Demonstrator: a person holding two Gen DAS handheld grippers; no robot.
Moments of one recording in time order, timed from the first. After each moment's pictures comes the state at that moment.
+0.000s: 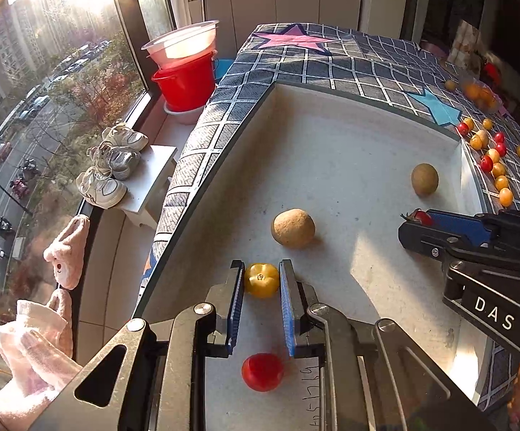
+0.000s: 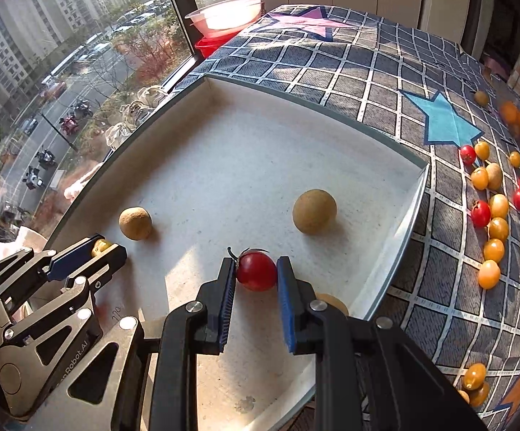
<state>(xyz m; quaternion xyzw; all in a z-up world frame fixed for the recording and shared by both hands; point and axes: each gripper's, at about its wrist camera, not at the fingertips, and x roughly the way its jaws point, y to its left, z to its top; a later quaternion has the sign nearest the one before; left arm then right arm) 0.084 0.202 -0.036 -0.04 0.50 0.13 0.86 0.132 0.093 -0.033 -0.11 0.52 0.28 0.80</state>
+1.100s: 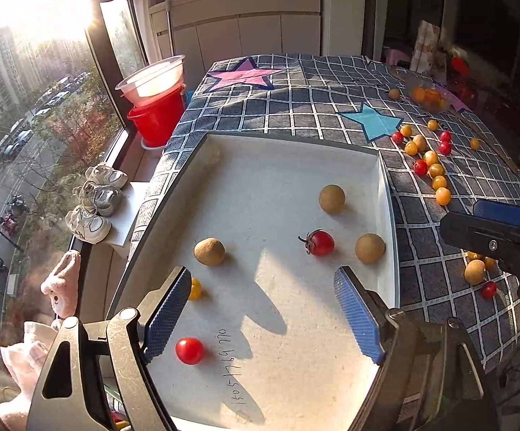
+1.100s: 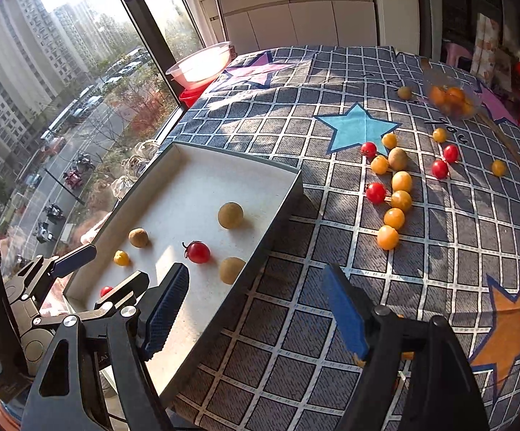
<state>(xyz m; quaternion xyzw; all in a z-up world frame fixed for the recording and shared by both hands) 0.076 0.137 0.013 0.00 0.46 0.08 0.88 0.121 -0.034 0.022 0.01 0.48 0.25 0.84</state>
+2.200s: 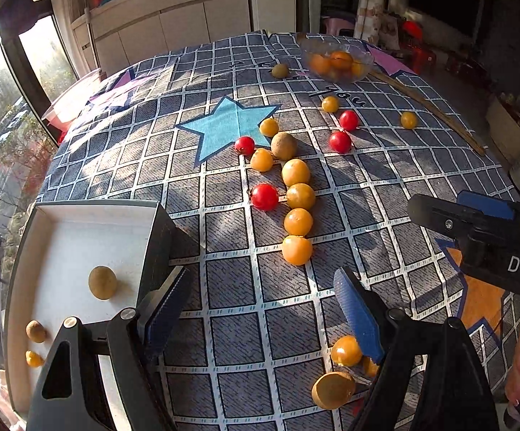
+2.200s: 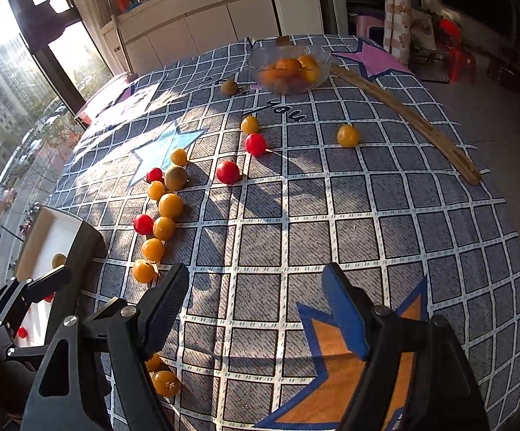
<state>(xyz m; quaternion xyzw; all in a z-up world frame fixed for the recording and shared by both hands) 0.186 -0.031 -0.015 0.03 0.50 0.00 0.87 0.217 -0.192 -0.014 0.05 0.49 0.13 0.86</state>
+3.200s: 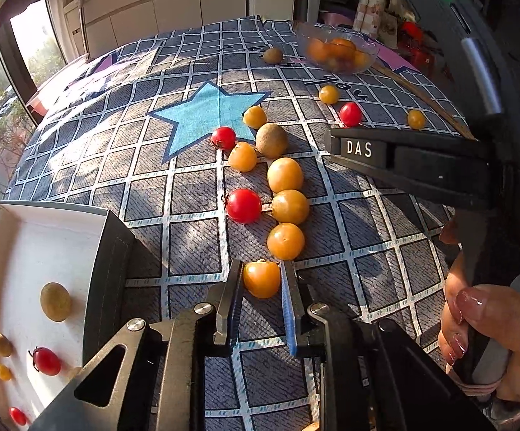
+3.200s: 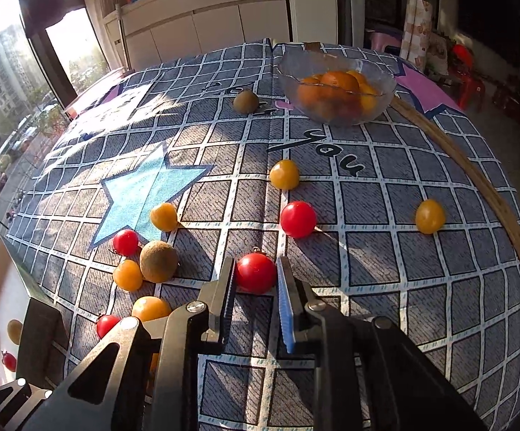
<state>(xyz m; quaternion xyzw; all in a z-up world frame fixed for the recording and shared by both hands) 0.212 -0.035 -0.041 0.00 0.51 -0.02 0.86 0.298 -0.136 -0.044 0.02 0.47 0.13 0.87</state>
